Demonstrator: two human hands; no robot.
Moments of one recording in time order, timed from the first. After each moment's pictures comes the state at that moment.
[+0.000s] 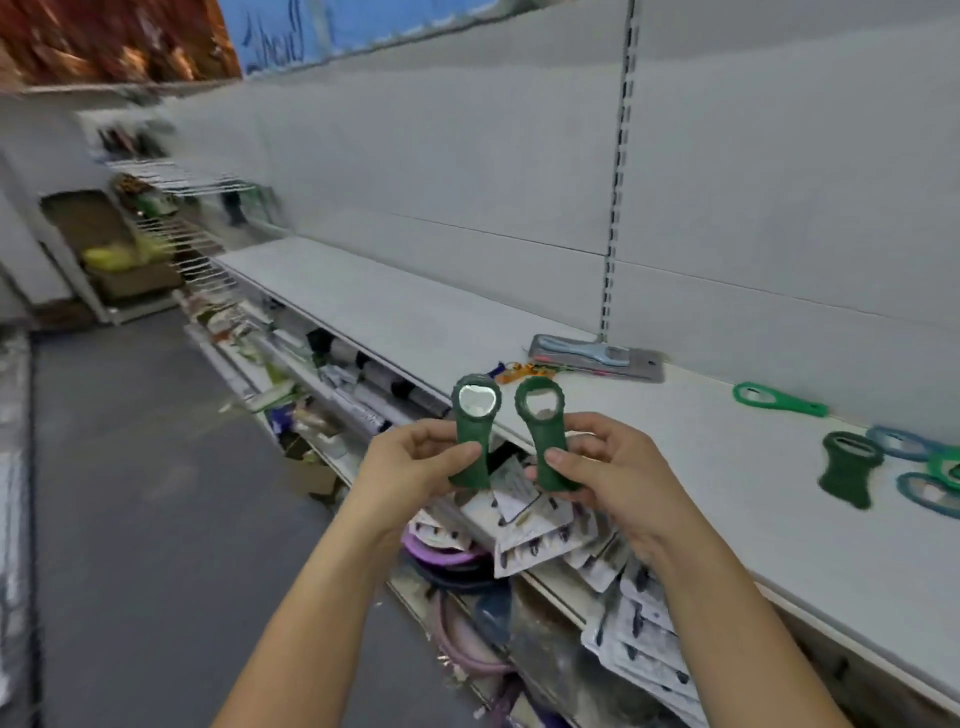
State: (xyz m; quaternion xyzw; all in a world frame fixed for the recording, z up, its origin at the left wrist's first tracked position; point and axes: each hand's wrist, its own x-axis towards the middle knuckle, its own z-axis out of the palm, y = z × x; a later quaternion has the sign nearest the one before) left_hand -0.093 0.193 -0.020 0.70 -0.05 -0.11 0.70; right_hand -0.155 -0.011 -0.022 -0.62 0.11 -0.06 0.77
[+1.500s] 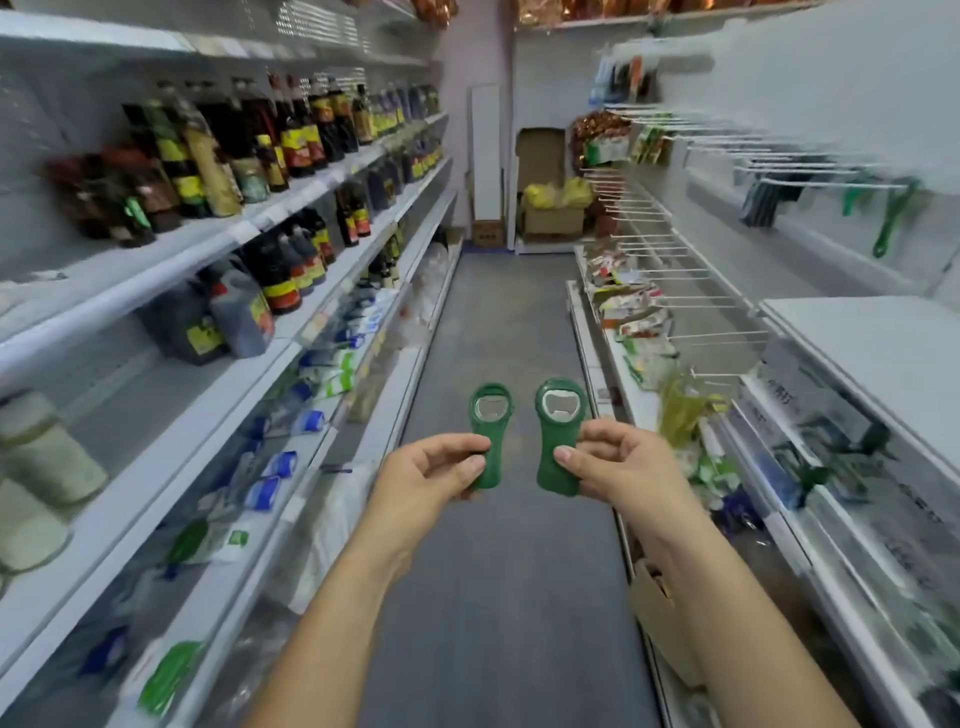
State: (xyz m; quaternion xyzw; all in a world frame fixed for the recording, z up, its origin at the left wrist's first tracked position) left_hand 0.399 0.863 -0.051 0.66 0.20 0.20 0.69; right_hand 0.517 0.687 -0.041 -0.66 -0.16 0.21 0.70
